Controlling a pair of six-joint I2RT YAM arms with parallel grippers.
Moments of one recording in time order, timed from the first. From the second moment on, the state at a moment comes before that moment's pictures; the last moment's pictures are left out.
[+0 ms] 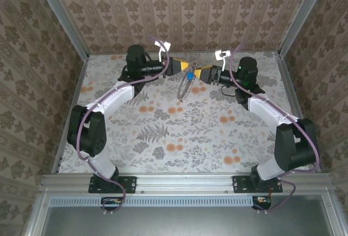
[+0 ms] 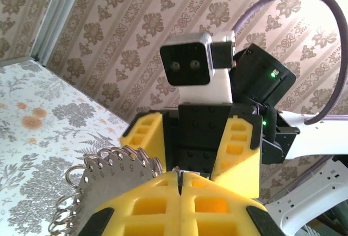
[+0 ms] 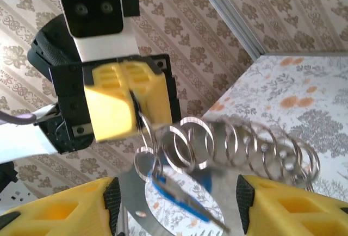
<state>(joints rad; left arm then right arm) -0.47 1.72 1.32 0.44 1.08 -0.64 0.20 1.51 1.01 0.51 -0.95 0.68</state>
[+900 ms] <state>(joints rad) -0.48 1.72 1.31 0.46 1.07 -0.66 0.23 1.47 0.92 0.54 -0.94 0.69</state>
